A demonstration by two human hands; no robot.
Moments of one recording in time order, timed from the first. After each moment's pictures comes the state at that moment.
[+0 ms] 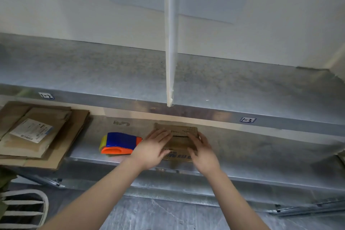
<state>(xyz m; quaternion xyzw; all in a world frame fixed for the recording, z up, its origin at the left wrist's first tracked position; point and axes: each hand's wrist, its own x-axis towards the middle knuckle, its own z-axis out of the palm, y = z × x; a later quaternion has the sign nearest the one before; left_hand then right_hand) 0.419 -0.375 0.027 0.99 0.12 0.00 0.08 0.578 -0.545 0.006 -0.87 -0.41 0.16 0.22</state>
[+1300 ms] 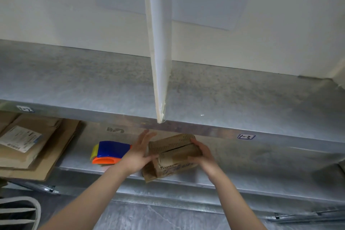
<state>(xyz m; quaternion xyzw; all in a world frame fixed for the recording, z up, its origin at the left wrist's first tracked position) 0.422 -0.346 0.010 0.87 0.25 0.01 0.42 0.621 -0.540 -0.012 -0.76 -0.24 0.37 0.48</state>
